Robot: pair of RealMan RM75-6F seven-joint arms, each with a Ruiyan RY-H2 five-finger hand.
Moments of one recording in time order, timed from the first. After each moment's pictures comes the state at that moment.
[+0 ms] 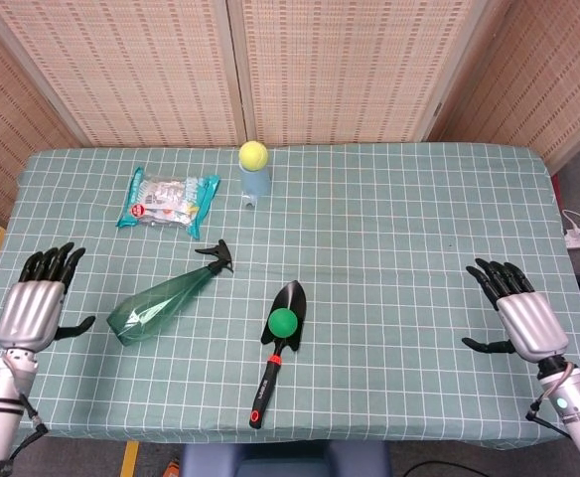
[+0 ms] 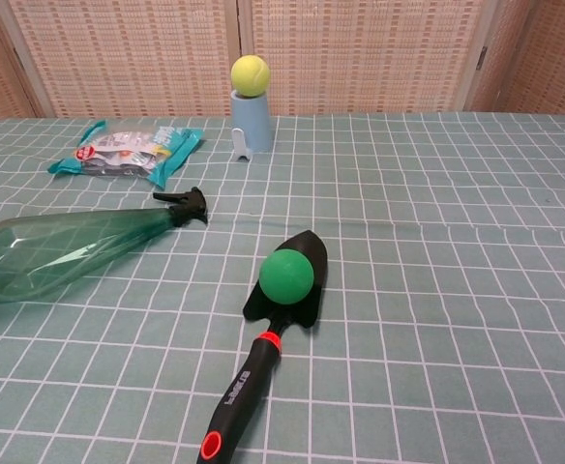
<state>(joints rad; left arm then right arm) -0.36 -0.97 -0.22 -2.05 1.07 1.26 0.57 0.28 -1.02 0.03 -1.62 -1.52 1.24 0.04</state>
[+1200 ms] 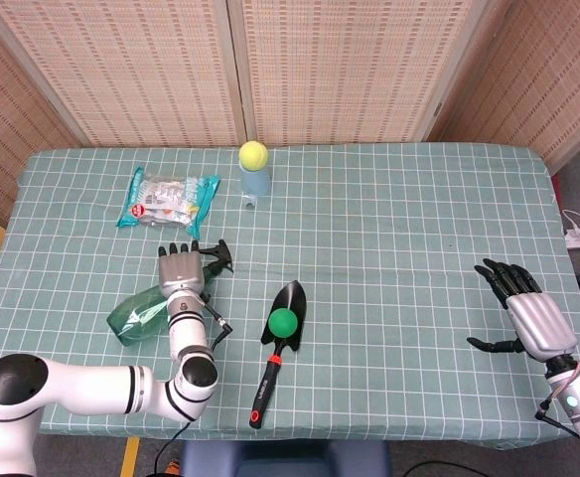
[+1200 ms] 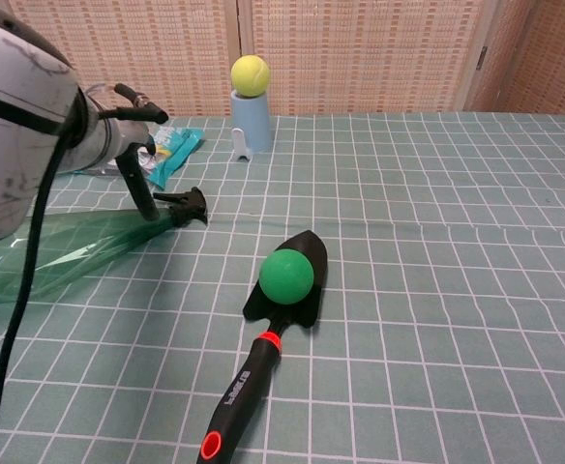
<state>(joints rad) -1.20 -1.68 -0.47 -1.56 -0.17 1.49 1.19 0.28 -0.99 0.03 -1.62 -1.50 1.22 0.15</state>
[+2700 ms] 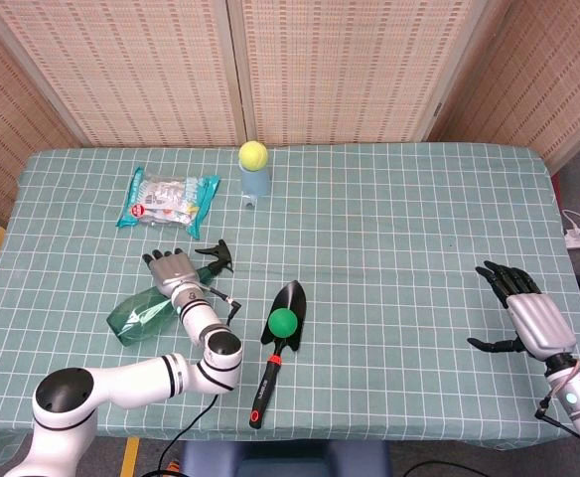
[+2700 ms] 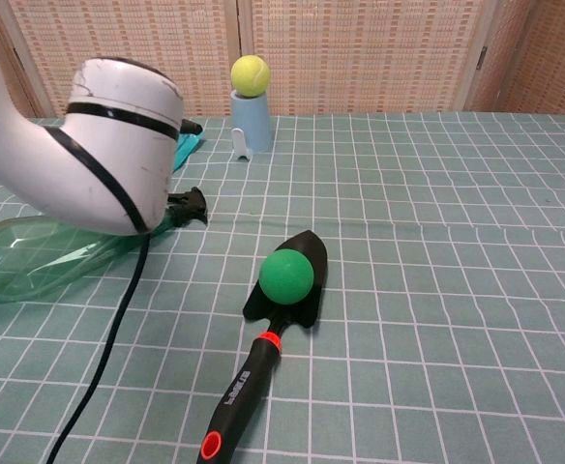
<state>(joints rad) -1.23 -1.92 -0.68 -1.13 -0.18 1.53 1.41 0.29 -0.97 0.03 -1.65 -1.45 1.15 0.16</state>
